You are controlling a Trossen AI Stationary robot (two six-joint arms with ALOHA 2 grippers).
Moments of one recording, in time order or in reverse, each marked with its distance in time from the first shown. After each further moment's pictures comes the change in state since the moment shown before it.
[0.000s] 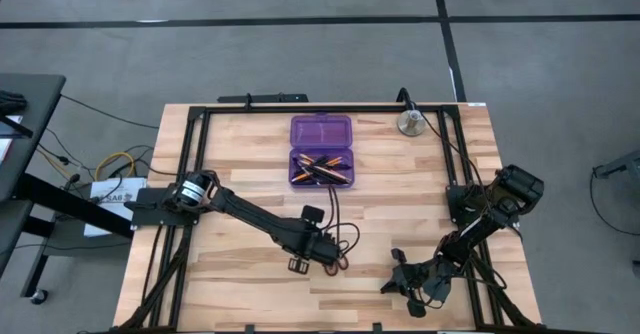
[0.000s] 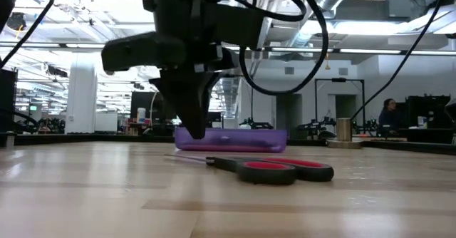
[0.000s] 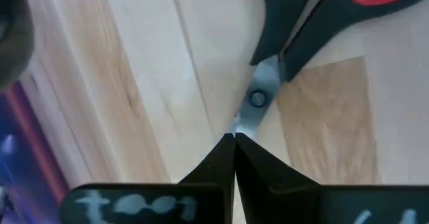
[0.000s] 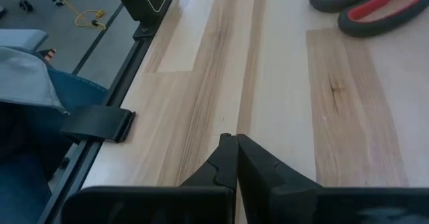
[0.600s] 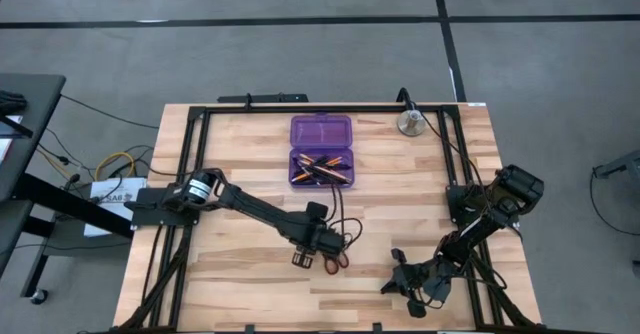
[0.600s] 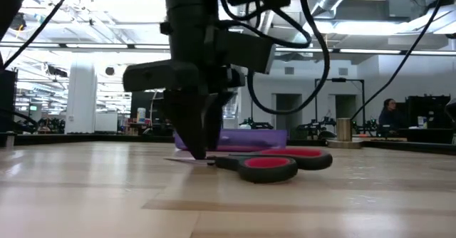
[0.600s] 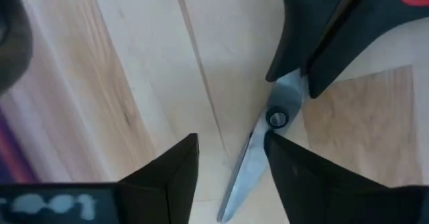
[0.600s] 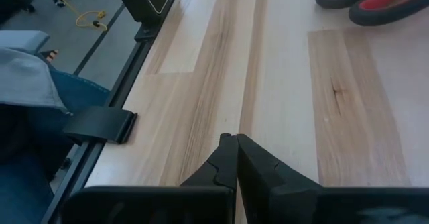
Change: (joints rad) left arm 0.055 0.075 -0.019 0.060 0.066 0.064; right arm 0.000 0.000 0.001 0.001 -0.001 0.000
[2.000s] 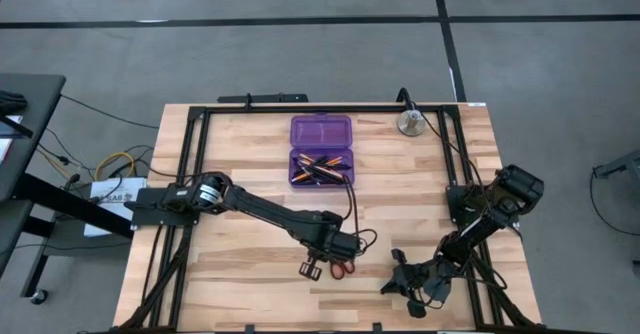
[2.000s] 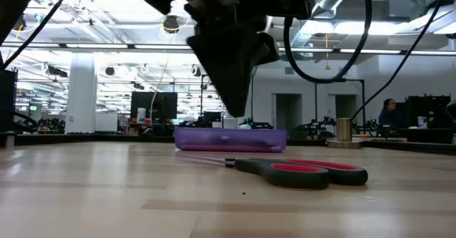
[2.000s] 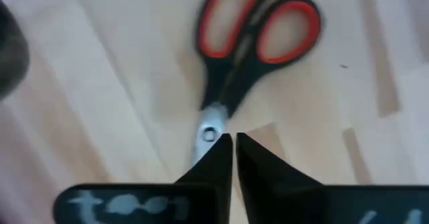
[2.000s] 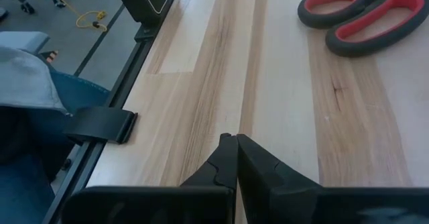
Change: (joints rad) left arm -0.005 0.052 0.347 -0.187 0.199 0.086; right arm 0.002 0.000 0.001 -0.001 0.001 0.009
